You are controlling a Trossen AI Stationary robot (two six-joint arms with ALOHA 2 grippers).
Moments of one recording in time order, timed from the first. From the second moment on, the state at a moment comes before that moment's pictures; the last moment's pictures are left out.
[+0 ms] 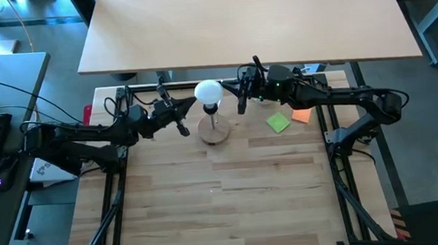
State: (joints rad) left arm 0.22 1.14 0.52 0.87 -0.22 0.18; right arm -0.34 1.46 1.02 0.41 -0.08 0.08
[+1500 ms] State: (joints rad) left arm 0.27 1.14 0.52 0.84 -0.18 0.16; right arm -0.31 1.48 1.02 0.42 -0.03 0.08
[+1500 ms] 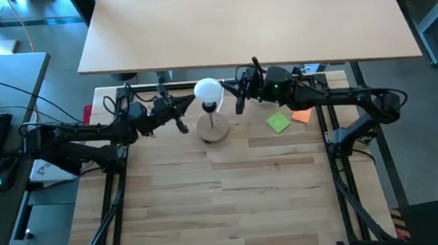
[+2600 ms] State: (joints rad) left arm 0.24 1.00 0.52 0.66 -0.22 0.17; right arm -0.32 1.44 1.02 0.37 0.06 0.06
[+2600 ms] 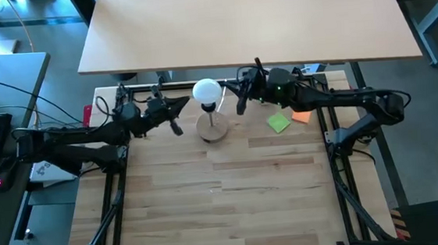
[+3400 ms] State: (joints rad) left arm 0.28 1.13 0.58 0.61 -0.29 0.13; right arm -0.21 1.43 1.02 0.31 -0.17 0.01
